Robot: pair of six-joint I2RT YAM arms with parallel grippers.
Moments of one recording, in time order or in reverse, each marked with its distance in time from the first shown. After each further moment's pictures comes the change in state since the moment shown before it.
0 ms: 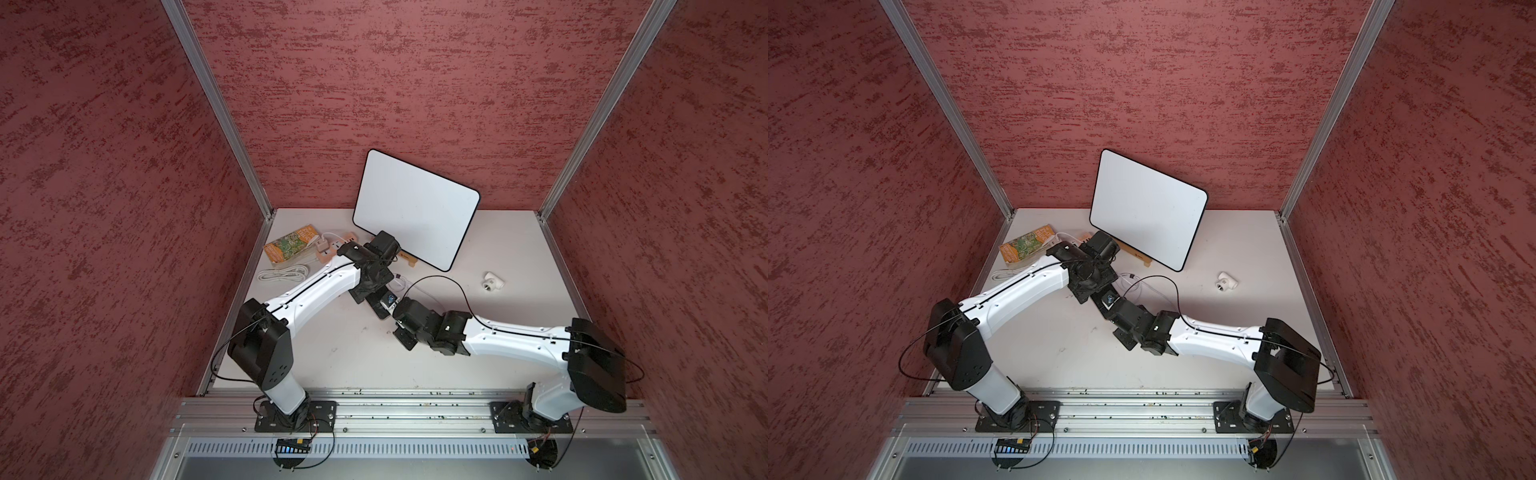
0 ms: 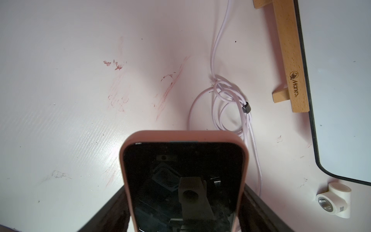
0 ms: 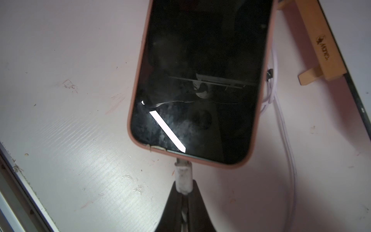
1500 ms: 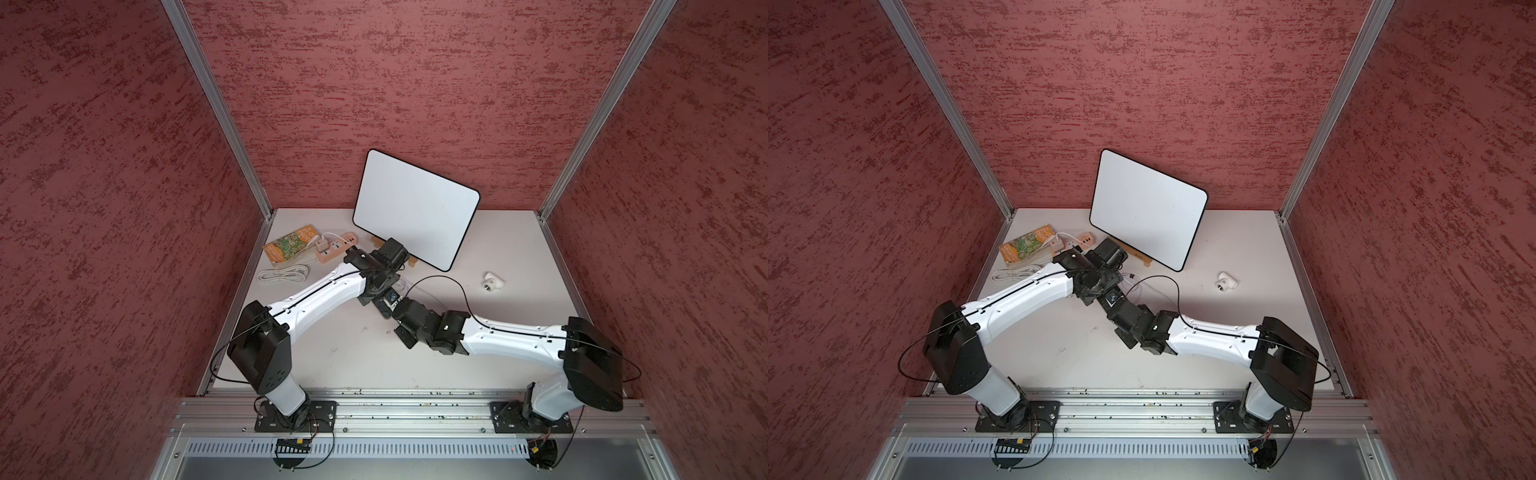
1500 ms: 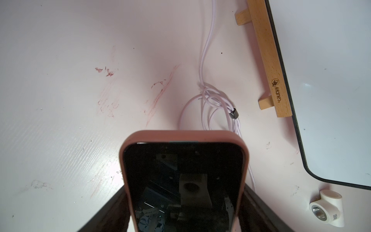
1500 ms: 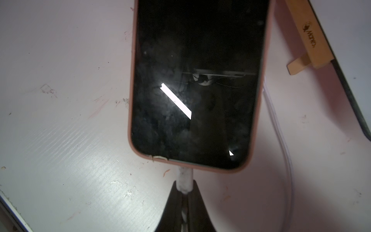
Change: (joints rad) left arm -0.066 -0.024 -0.057 0.093 -0.097 -0.067; right arm -0.020 0.014 -0.006 0.004 0.039 0.034
